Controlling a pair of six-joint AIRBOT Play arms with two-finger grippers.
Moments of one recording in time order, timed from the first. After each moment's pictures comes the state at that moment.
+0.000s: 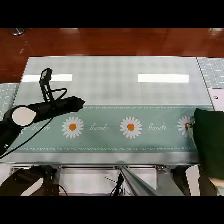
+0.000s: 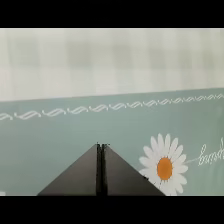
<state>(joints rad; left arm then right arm) -0.33 -0.85 0.64 0.95 -0.61 -1.56 -1.03 -0.71 1.21 -1.67 1.85 1.70</state>
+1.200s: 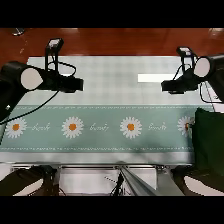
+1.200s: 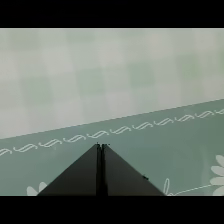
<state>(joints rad) -0.39 -1.14 1.14 1.52 -1.01 -1.81 0.16 -1.28 1.22 -1.64 1.22 1.76</state>
